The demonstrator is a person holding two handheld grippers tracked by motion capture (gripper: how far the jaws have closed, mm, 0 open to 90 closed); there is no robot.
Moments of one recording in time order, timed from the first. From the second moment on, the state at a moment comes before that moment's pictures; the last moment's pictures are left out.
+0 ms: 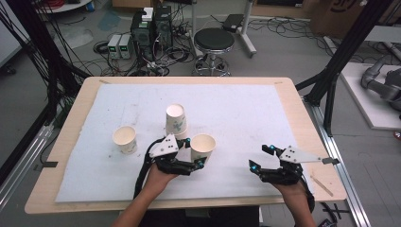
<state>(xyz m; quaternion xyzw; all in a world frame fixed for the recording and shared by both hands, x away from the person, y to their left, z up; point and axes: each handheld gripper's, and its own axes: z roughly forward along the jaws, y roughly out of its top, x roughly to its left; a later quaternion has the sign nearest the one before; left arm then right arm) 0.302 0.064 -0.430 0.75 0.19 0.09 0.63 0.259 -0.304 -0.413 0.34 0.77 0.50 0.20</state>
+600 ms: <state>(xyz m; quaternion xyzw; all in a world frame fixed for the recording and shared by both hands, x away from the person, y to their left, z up) 0.324 0.020 -0.453 0.79 0.23 0.11 0.56 0.259 -0.311 -0.415 0.34 0.77 0.50 0.20</state>
